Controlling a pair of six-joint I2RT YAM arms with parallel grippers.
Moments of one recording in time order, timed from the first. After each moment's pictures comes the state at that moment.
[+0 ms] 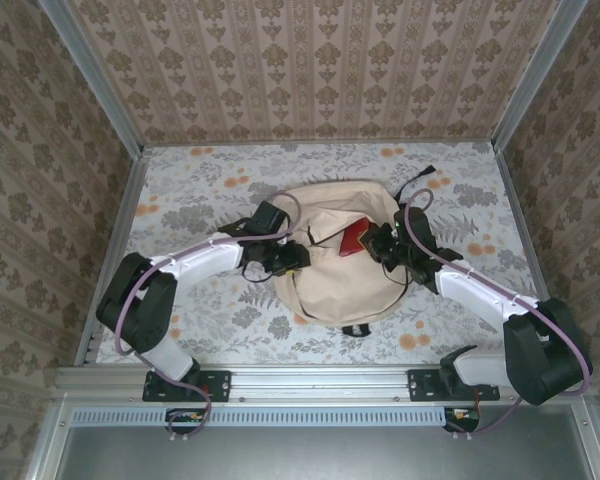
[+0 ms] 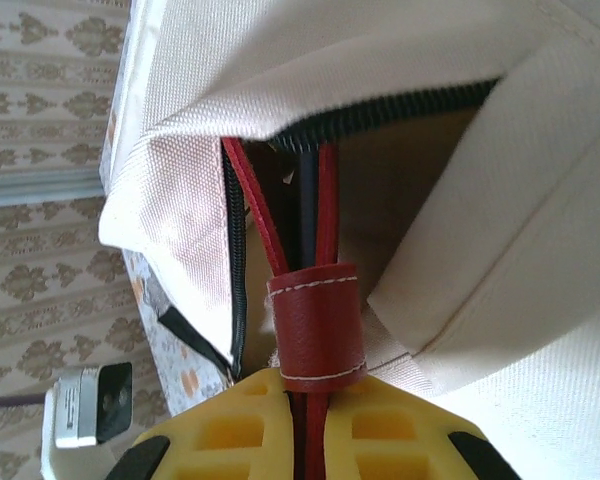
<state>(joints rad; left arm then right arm) -0.68 1.63 1.00 -0.41 0.41 -0.77 0.35 1.28 0.67 -0.04 -0.22 1.22</state>
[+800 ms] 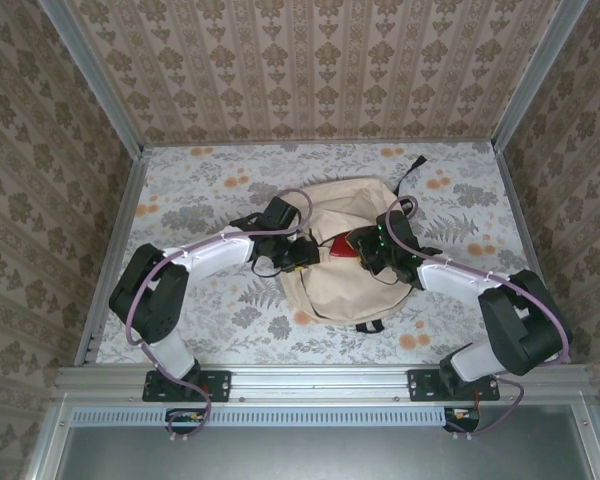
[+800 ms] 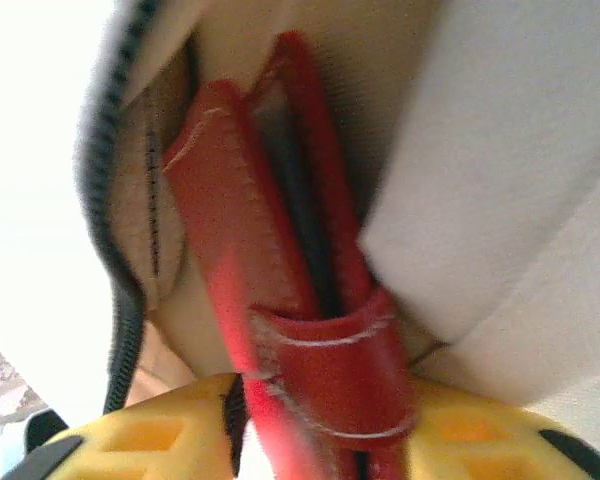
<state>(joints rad) -0.71 1.69 1.08 -0.43 0.40 -0.78 0.44 1.45 0.69 0.07 -0.19 1.39</state>
